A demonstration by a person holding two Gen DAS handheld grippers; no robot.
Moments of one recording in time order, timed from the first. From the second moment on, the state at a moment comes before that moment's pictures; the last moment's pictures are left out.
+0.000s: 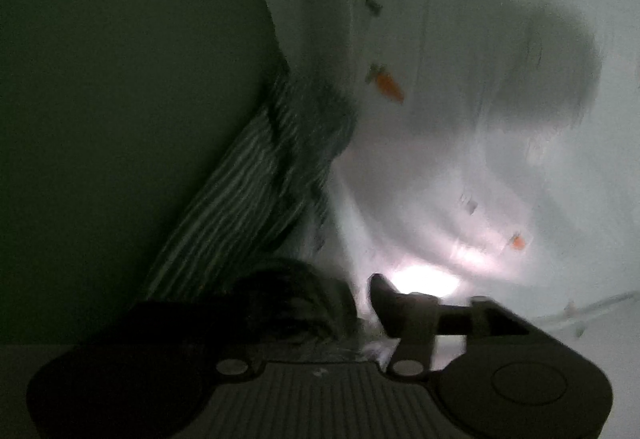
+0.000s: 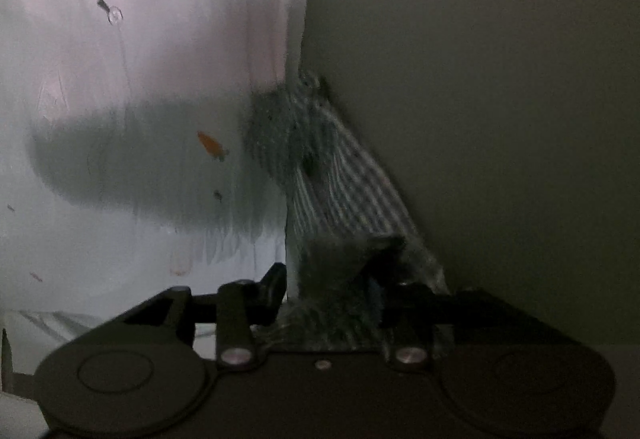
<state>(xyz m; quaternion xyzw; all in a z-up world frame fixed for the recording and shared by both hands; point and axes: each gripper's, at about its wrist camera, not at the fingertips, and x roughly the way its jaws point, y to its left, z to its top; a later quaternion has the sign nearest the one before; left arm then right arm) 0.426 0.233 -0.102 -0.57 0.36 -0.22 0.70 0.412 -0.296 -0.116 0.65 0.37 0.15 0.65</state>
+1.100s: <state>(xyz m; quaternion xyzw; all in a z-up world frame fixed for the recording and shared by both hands) 0.342 0.239 -0.082 -0.37 0.46 -0.24 0.77 0.283 -0.169 -0.103 0.74 0.37 0.15 0.55</state>
